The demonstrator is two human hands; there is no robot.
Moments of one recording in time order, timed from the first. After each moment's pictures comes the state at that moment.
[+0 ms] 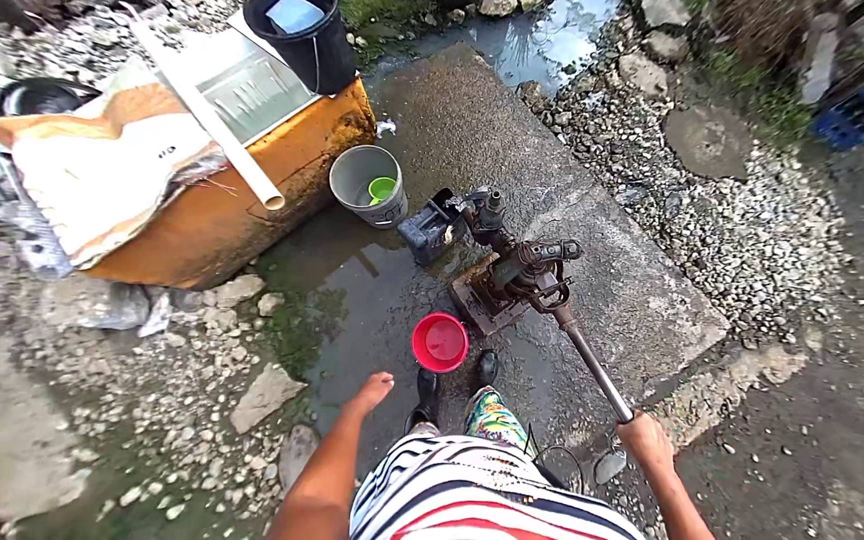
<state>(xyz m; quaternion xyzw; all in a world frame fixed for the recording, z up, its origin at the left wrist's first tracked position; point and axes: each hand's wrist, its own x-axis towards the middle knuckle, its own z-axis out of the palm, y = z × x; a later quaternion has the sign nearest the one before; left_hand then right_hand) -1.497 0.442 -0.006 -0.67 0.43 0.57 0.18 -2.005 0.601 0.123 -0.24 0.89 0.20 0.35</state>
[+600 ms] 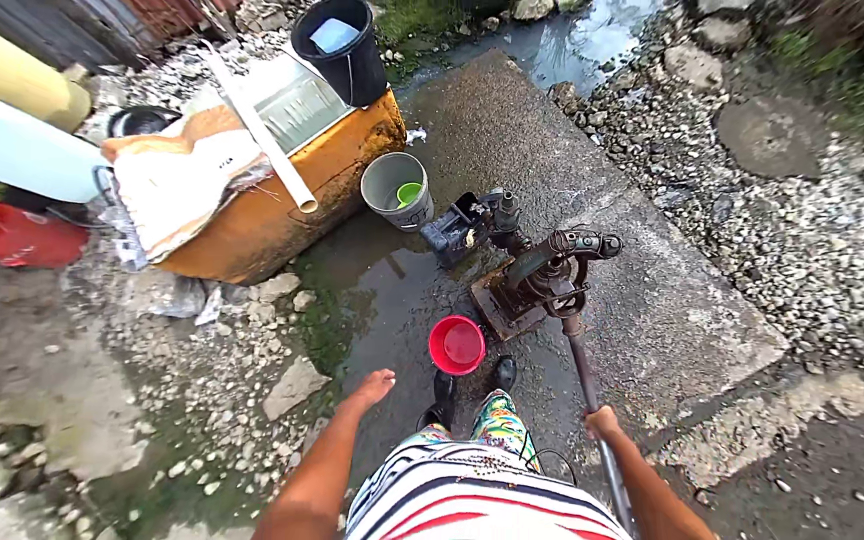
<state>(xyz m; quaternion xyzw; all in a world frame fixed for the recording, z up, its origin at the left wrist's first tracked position) -1.493 0.438 0.035 -0.66 0.50 0.52 0.21 -2.010 0.600 -0.037 -0.18 0.83 0.07 0.53</state>
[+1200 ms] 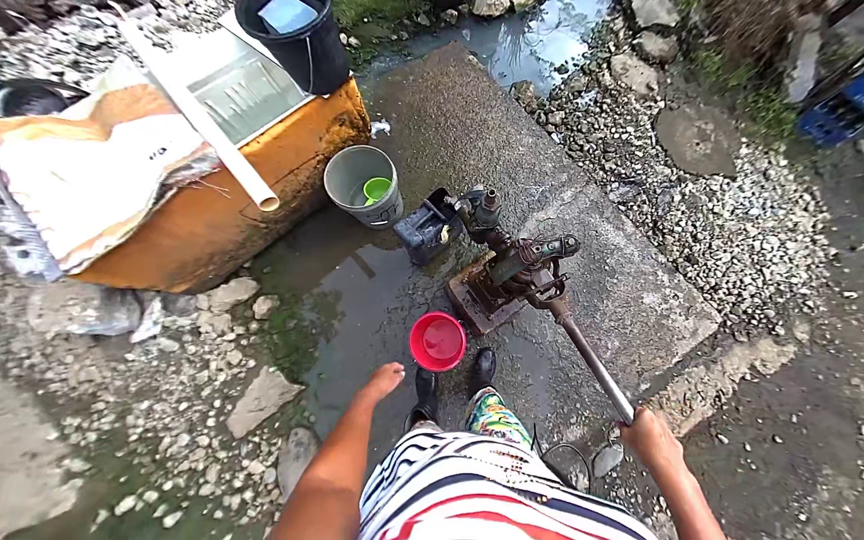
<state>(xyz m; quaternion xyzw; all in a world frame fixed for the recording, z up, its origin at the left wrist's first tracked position) -1.528 0.425 -0.001 -0.63 0.49 0.57 0.20 -1.981 0.585 0.189 -0.26 0.87 0.23 0.35</state>
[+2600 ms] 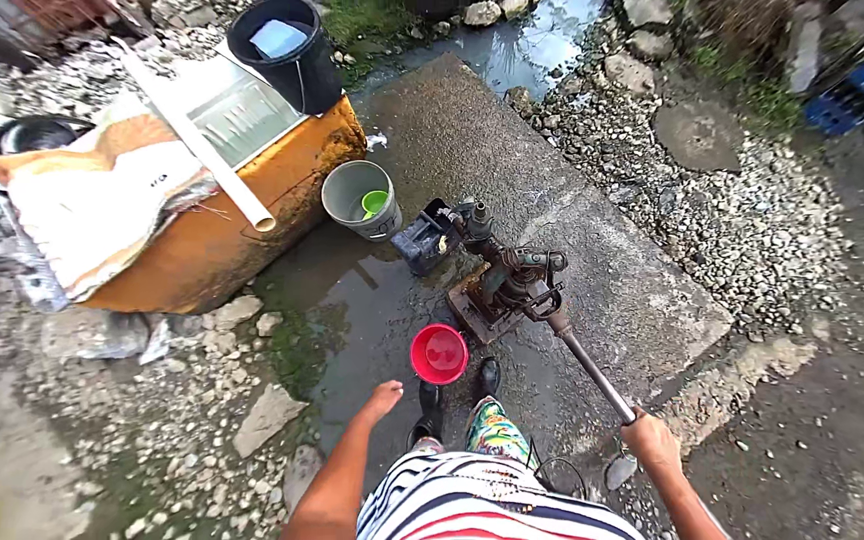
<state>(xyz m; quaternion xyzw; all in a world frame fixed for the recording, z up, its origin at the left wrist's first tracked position) -1.532 0.429 -0.006 -0.66 0.44 0.58 0.18 -2.025 0.597 0.117 -0.26 0.88 0.22 0.33</state>
